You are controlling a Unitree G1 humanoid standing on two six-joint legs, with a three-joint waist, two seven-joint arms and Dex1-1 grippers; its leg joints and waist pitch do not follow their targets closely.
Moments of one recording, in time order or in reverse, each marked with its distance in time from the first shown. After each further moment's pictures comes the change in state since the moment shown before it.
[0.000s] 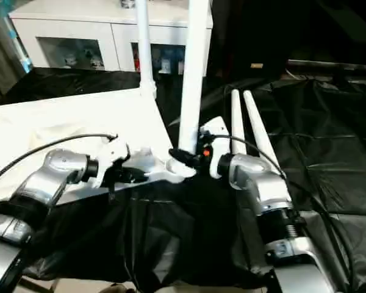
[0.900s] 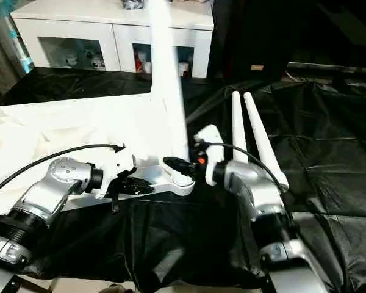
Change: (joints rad) left arm 0.079 0.006 -0.019 -0.176 0.007 0.096 0.022; right arm 0.040 0.037 -0.016 0.049 0.004 -0.058 0.034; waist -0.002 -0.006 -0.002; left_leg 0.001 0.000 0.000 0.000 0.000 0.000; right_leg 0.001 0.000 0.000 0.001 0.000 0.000
